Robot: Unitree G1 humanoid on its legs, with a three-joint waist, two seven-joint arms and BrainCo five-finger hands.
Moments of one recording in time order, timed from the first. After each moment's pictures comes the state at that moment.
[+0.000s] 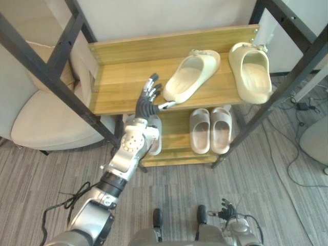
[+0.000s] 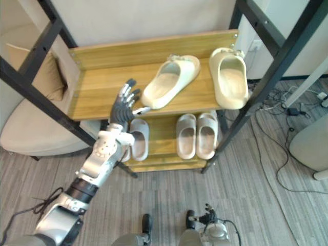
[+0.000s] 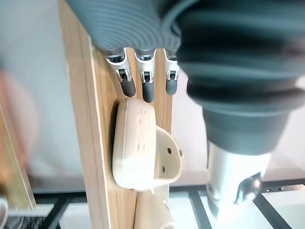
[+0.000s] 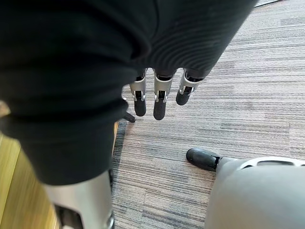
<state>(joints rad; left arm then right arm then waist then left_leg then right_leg) -0.53 0.21 -0.37 0.21 -0.38 -0.16 0.23 0.00 -0.16 0.00 0.96 -0.12 -0.02 -0.12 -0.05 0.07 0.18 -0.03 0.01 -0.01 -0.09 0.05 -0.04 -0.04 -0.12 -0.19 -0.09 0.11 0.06</state>
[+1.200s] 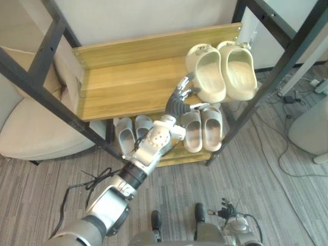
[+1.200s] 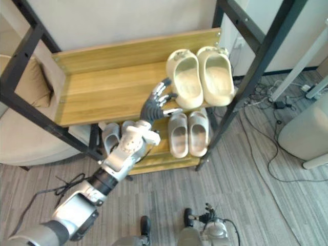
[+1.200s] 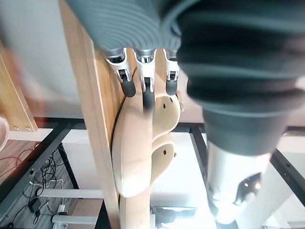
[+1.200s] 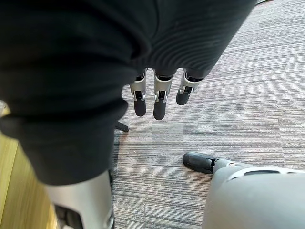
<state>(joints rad) -0.69 0.11 -0.46 0.34 -0.39 -0.15 0.21 -0.01 -0.16 -0.02 0.96 -0.12 -0.02 -0.13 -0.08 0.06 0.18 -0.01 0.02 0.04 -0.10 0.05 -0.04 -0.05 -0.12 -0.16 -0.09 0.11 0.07</state>
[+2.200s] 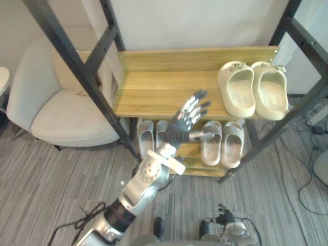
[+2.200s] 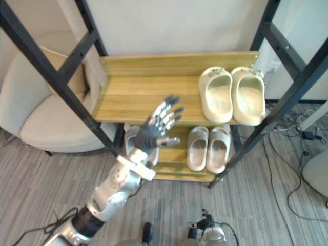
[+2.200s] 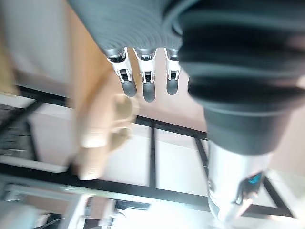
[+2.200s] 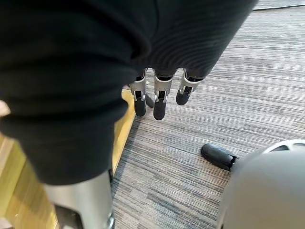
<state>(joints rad) -0.15 0.17 -0.62 -0.07 -0.50 -0.13 0.04 0.00 -0.17 0.08 1.00 -0.12 -0.02 -0.12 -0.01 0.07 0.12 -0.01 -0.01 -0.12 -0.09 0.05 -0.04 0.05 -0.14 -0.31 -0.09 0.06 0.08</state>
